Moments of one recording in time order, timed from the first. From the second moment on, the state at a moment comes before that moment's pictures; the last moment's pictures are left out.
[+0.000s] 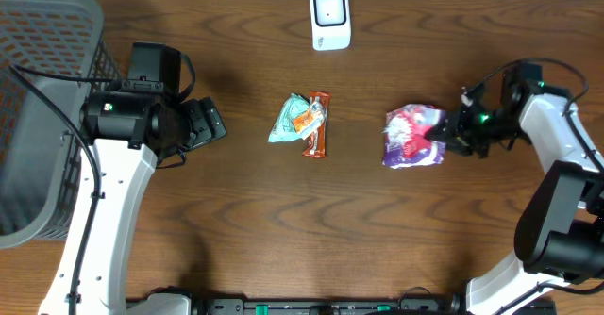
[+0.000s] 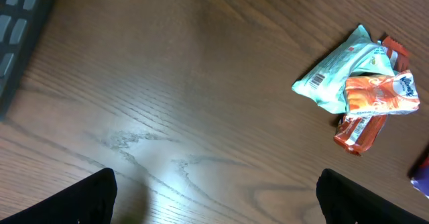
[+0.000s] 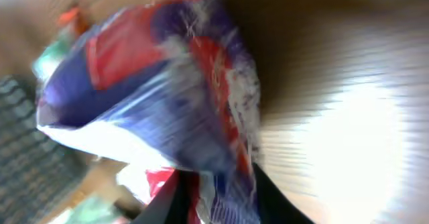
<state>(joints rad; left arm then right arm) -0.10 1.40 1.40 -1.25 0.00 -0.51 -0.23 1.85 1.30 -1.02 -0.58 0.19</state>
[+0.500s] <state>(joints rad) -0.10 1.40 1.40 -1.25 0.00 -0.51 -0.22 1.85 1.39 -1.10 -0.29 0.15</state>
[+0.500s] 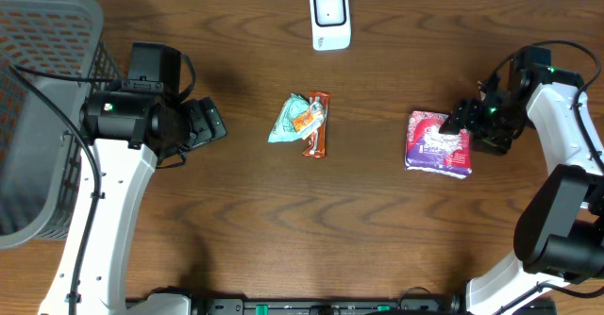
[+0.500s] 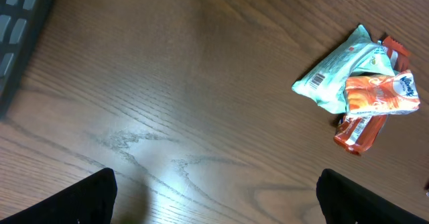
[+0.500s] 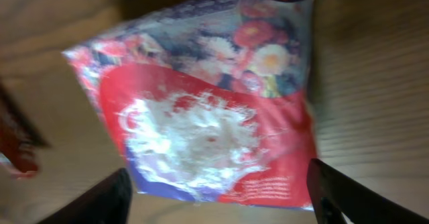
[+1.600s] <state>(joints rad) -0.10 1.40 1.40 -1.25 0.00 -0.51 -0.19 1.84 1.13 -0.52 -0.75 0.30</state>
